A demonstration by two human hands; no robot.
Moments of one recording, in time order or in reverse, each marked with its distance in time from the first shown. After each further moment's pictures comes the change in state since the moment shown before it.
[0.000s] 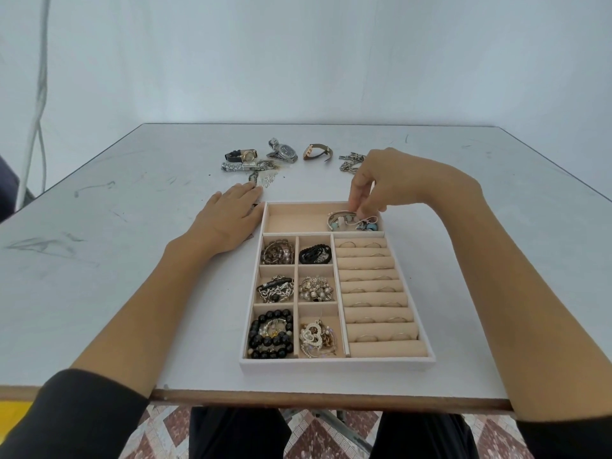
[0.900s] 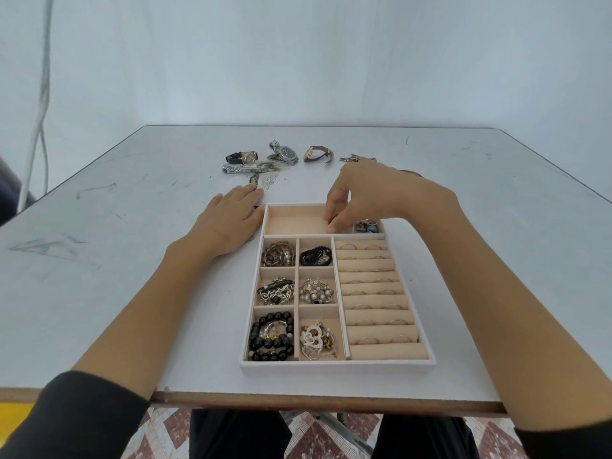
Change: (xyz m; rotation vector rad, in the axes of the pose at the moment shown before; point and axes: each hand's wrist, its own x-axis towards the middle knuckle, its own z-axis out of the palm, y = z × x) left_hand -0.001 0.001 -0.001 0.002 -0.010 0.001; right_hand 0.003 -0.023 0.015 -0.062 0.014 -0.076
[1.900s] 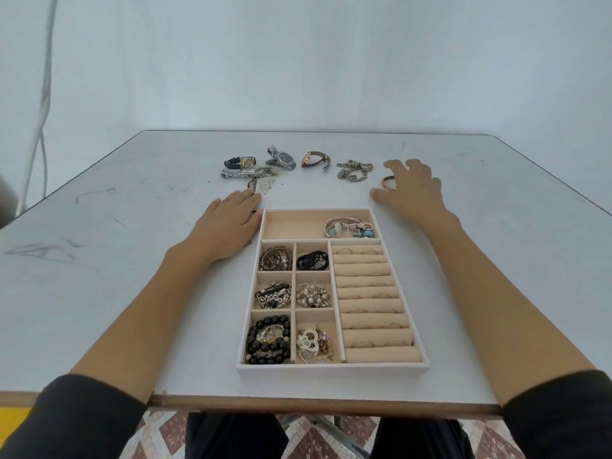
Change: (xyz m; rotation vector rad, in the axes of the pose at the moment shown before) left_hand -0.001 0.002 -0.001 0.008 -0.010 -0.009; right_hand 0.030 0.103 0.036 -0.004 0.476 0.459
